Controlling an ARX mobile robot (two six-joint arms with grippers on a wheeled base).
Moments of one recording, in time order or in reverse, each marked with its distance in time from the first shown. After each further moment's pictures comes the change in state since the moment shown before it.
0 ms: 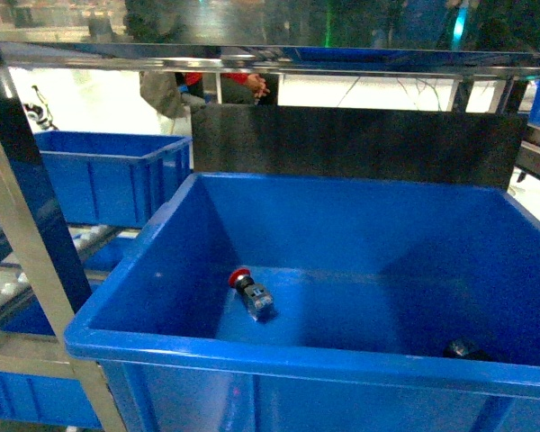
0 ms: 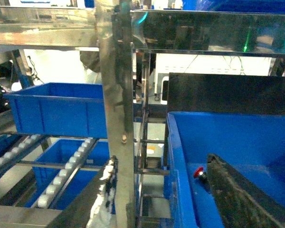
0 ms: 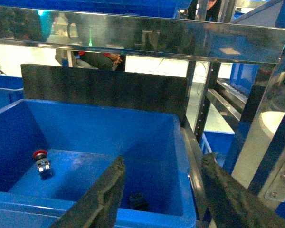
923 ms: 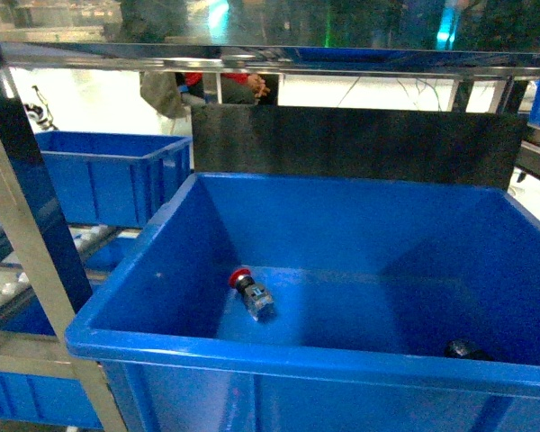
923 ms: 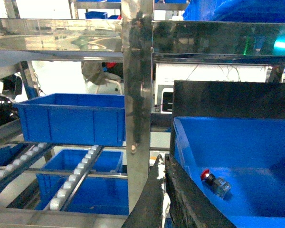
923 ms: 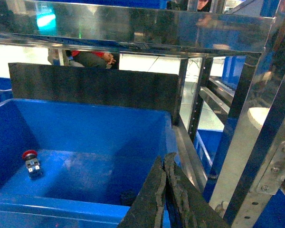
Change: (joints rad) left arm 0.234 -0.393 -0.087 -0.261 0.241 0.021; right arm -0.150 -0.057 -0.050 -0.005 -0.153 0.002
